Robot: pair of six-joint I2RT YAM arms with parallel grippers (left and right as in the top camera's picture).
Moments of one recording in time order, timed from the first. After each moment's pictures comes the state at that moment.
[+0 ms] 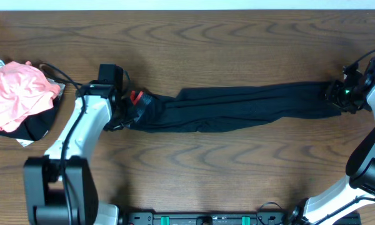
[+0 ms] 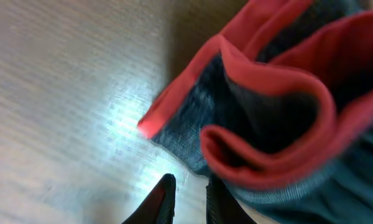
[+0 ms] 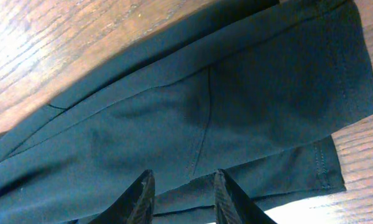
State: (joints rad) left arm -0.05 1.65 1.06 -0.86 -0.01 -0.50; right arm -0.48 1.91 1.31 -0.72 -0.32 0.01
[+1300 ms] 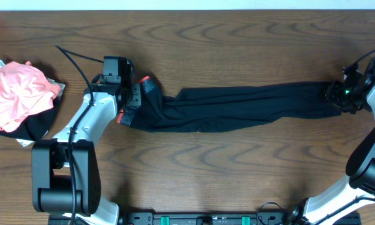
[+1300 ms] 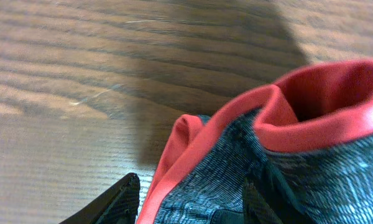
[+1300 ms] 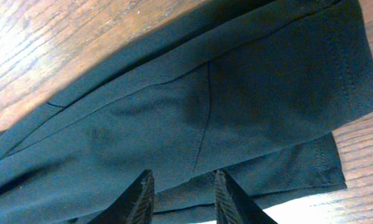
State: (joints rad) left arm -0.07 1.72 1.05 -0.46 0.01 -0.09; right arm -0.48 1.91 1.31 -0.73 -0.32 0.01
